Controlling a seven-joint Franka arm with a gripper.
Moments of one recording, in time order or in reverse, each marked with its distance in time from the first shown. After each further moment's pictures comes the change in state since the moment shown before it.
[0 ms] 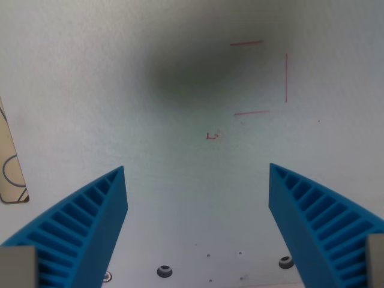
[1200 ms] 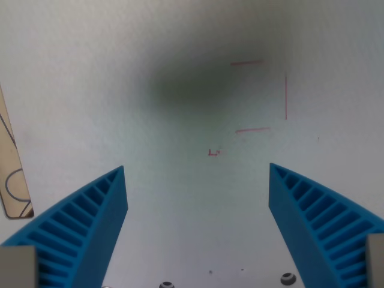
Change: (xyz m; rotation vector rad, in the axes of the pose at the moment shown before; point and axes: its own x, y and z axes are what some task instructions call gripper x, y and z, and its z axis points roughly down) arm 0.009 -0.001 -0.003 0.003 0.045 0.000
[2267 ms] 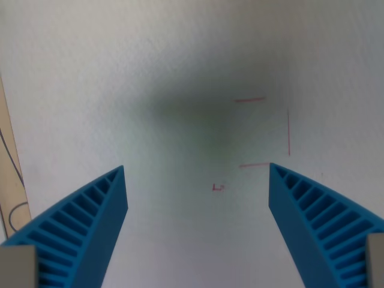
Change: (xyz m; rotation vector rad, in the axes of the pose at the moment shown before) arm 0.009 -0.001 0.004 0.007 0.092 0.000
